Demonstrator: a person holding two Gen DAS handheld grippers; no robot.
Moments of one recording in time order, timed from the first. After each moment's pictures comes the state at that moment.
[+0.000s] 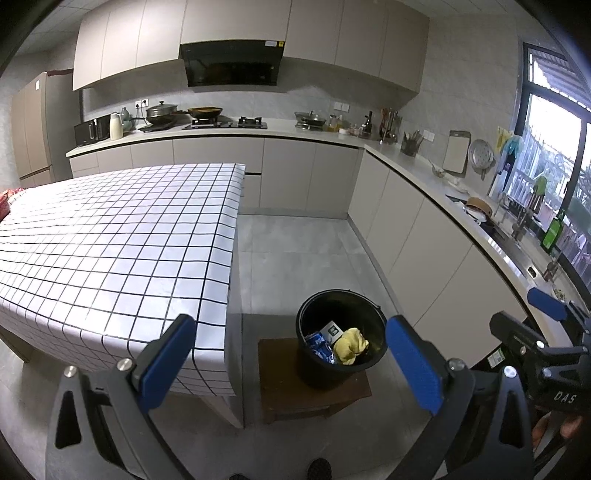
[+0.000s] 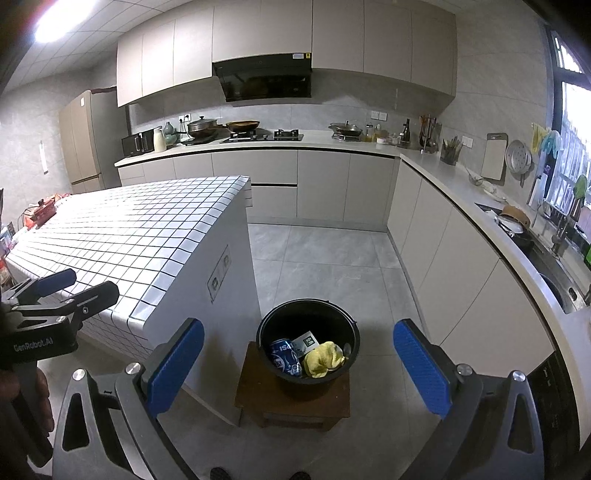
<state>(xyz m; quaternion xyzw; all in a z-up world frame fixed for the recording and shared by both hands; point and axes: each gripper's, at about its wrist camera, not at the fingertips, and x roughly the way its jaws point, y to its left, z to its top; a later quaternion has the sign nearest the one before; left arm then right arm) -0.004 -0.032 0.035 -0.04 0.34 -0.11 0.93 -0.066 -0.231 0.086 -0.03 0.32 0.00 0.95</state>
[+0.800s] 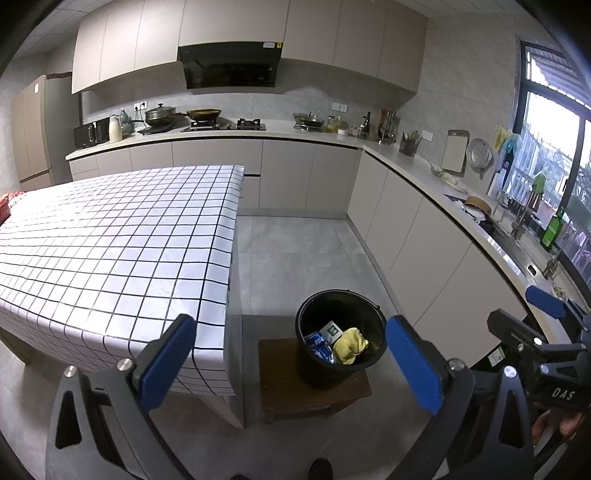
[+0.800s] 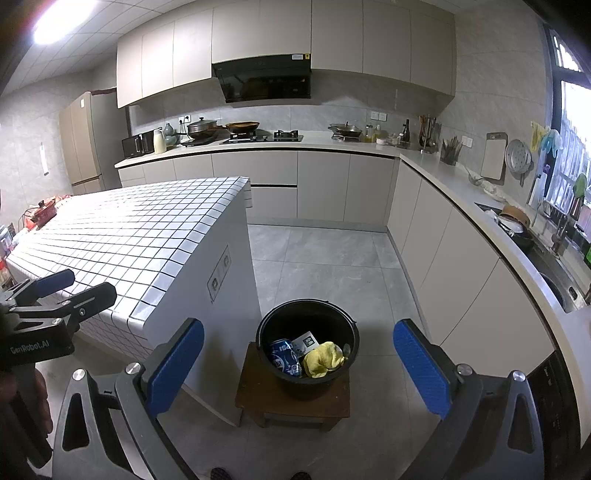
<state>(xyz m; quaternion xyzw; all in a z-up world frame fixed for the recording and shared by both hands) -0.008 -0.030 0.038 -0.04 0.34 -0.11 0.94 -0.068 -0.232 0.084 -0.03 0.32 0.00 0.95</state>
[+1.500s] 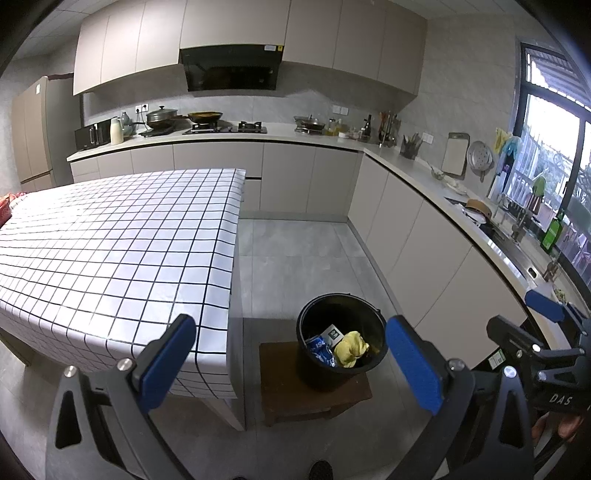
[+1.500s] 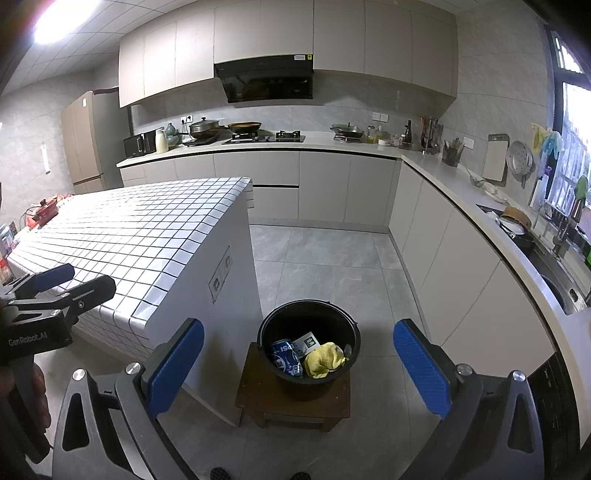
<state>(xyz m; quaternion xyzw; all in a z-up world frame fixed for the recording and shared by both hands) -0.006 -0.027 0.043 -0.04 0.33 -0.11 0.94 -0.069 -0.230 0.086 -0.03 0.32 0.01 0.95</state>
